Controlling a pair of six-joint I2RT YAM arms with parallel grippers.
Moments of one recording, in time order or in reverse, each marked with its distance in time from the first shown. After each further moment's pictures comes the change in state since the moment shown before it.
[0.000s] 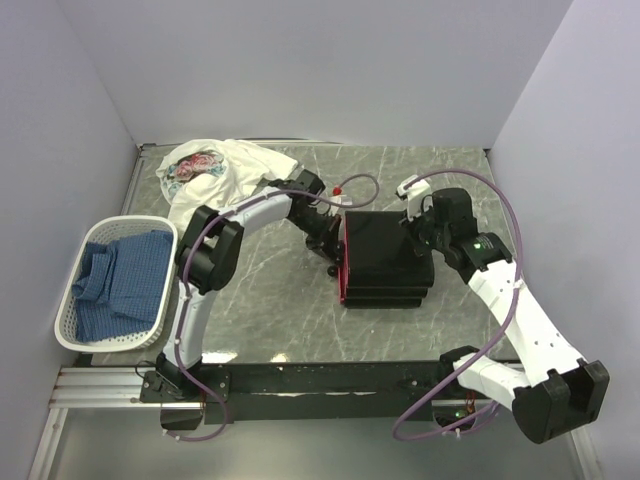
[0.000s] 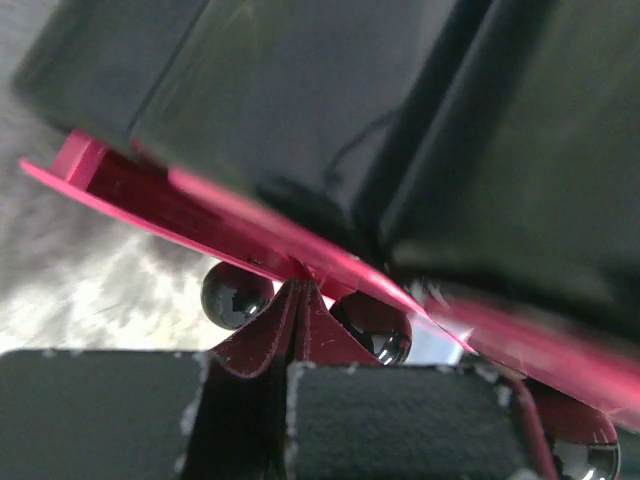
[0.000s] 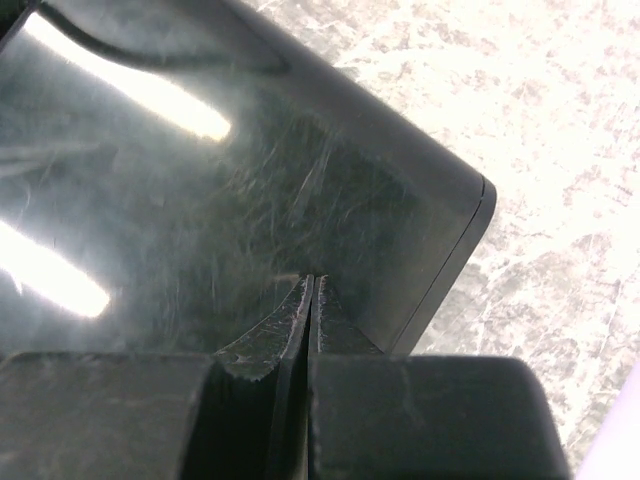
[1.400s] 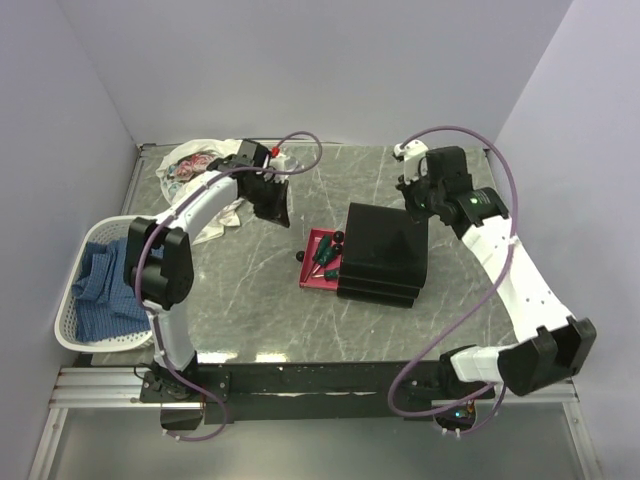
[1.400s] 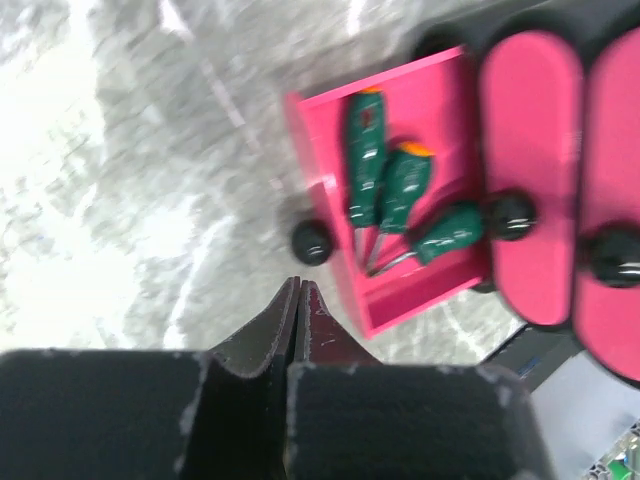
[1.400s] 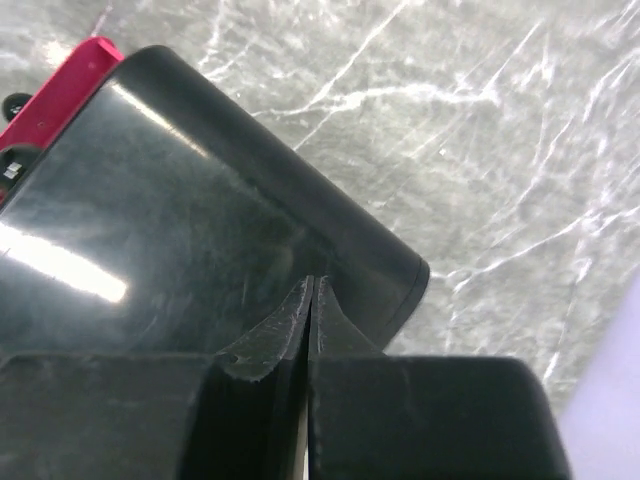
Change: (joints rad) left arm 0.212 -0.296 -0.090 -0.019 -0.422 -0.011; right arm 0.000 0.247 0.384 -0.158 0.060 0.048
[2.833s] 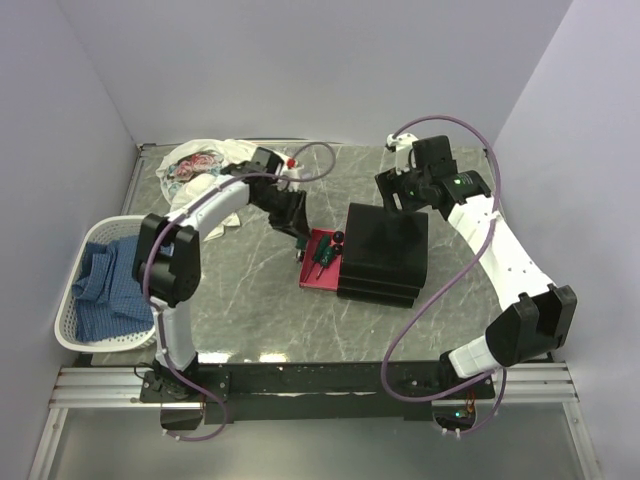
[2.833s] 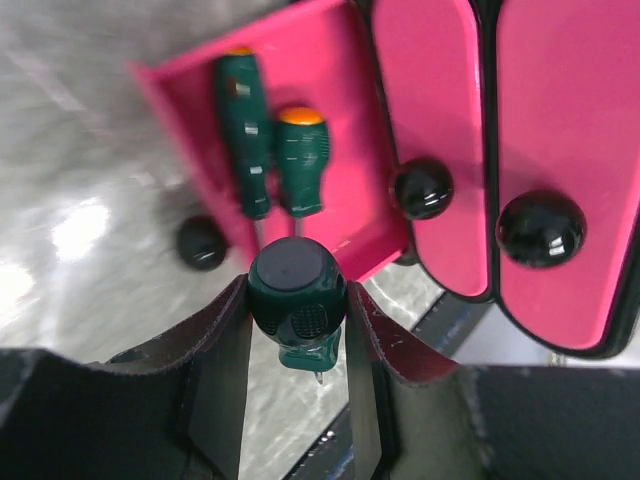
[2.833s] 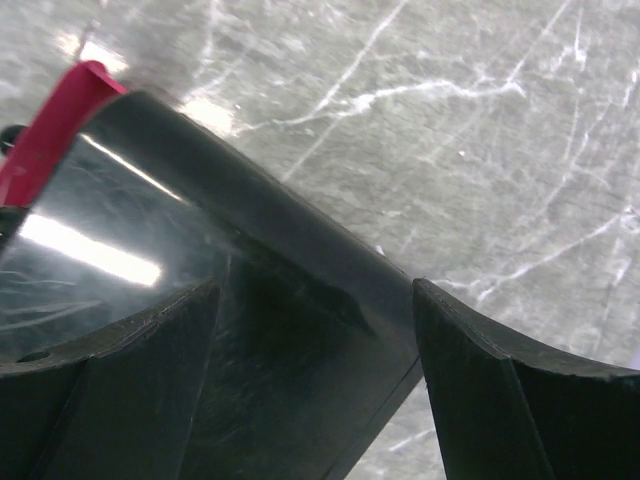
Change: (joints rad) left arm -0.026 0.035 -0.032 0.006 0.181 -0.034; right arm 0.000 0.129 0.085 -0.006 -0.004 0.077
